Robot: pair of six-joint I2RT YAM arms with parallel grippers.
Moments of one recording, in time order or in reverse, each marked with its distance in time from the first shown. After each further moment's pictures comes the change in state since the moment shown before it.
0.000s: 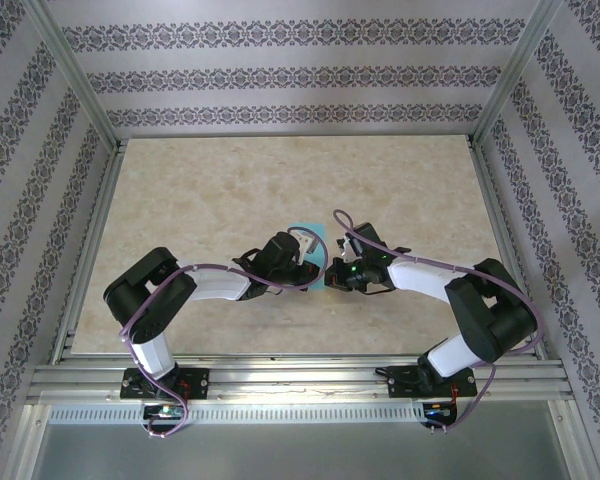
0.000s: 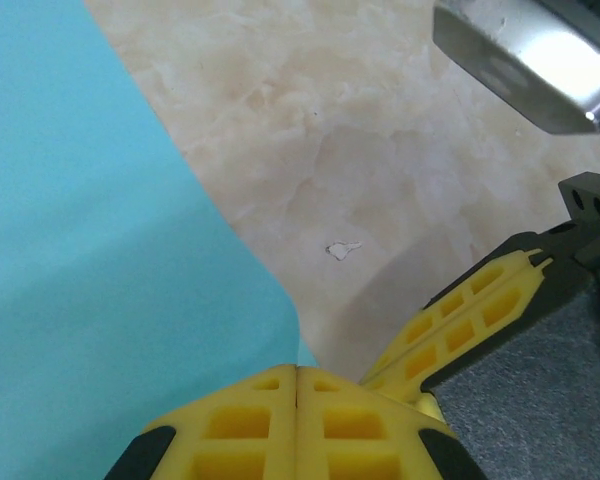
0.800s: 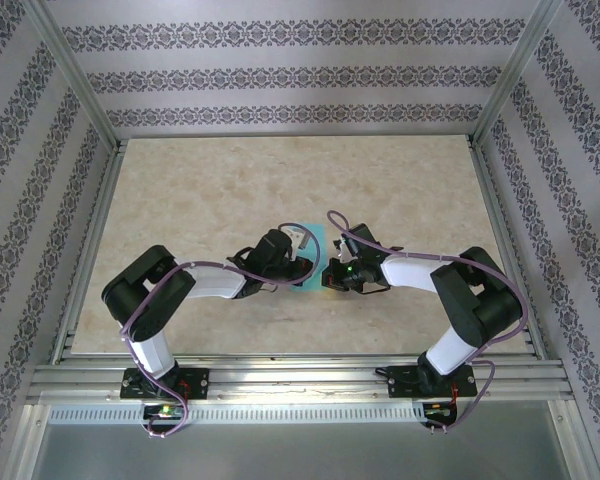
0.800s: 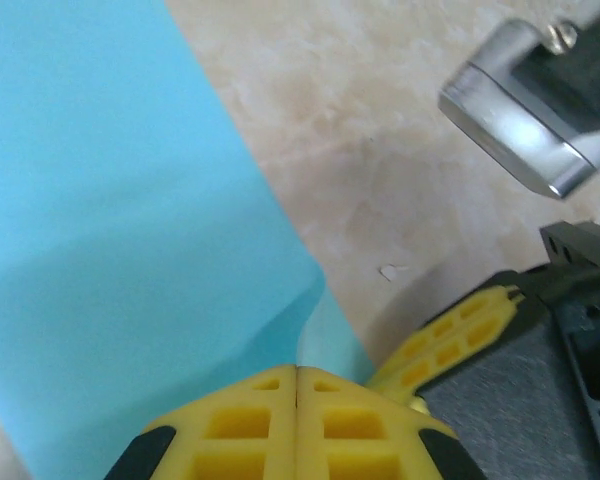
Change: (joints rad) left arm 0.058 0.000 -0.032 0.045 0.010 -0.044; right arm 0.000 0.092 0.014 0.032 0.008 -0.031
